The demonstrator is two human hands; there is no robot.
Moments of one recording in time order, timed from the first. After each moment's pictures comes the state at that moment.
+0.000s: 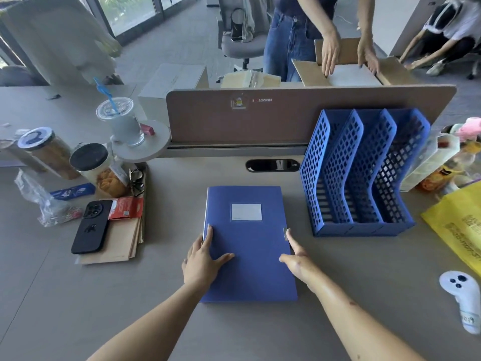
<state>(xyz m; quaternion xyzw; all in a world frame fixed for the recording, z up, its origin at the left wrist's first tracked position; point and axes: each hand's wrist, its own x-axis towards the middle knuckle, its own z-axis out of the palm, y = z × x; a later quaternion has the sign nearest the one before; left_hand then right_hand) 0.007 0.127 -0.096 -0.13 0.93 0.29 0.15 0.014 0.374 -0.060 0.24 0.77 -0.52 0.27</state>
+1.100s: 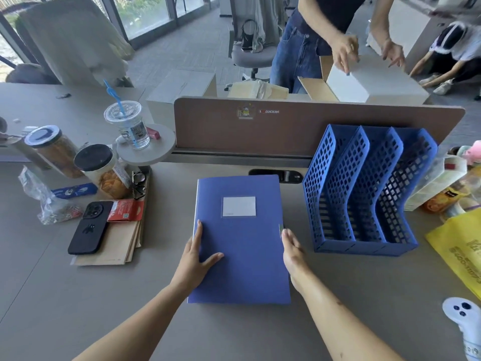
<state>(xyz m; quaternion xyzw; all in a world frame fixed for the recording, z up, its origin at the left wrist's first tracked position) -0.008 0.110 -0.078 -0.08 0.86 0.48 0.12 -0.020 0.355 -0.042 0.29 0.70 -0.64 0.16</state>
